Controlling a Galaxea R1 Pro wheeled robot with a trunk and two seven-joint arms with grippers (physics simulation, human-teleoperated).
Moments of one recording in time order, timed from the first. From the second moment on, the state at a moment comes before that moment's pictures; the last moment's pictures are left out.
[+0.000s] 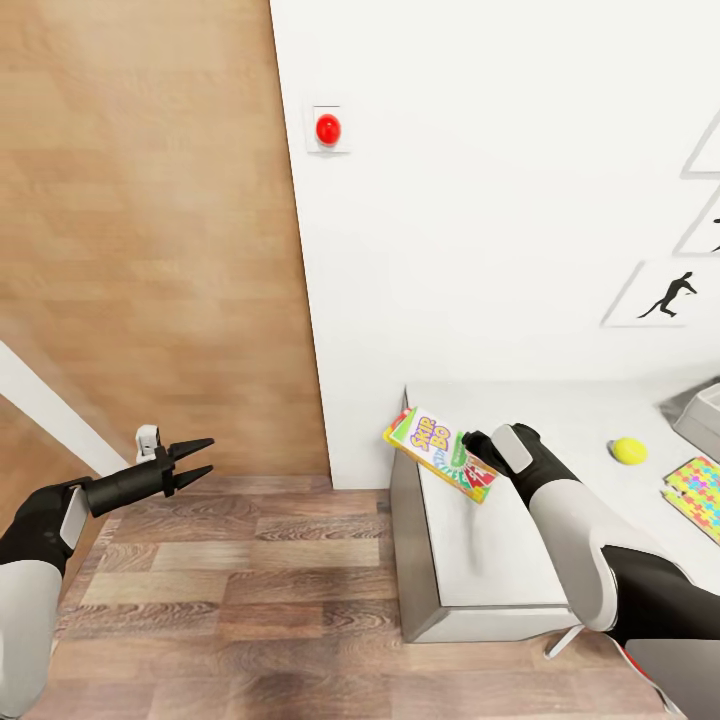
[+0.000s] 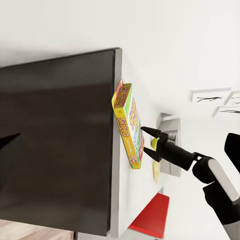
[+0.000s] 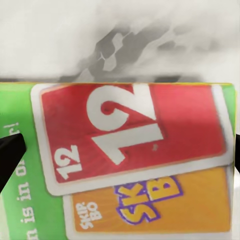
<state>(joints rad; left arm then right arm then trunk) -0.84 0.30 0.55 -0.63 0.01 0.98 -1.28 -1.10 -0.02 -0.19 -0.39 -0.53 0.46 -0.41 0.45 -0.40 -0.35</state>
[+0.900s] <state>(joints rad) -0.84 0.30 0.55 -0.63 0.01 0.98 -1.28 -1.10 -0.02 -0.19 -0.40 -0.53 0.46 -0.41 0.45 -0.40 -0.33</state>
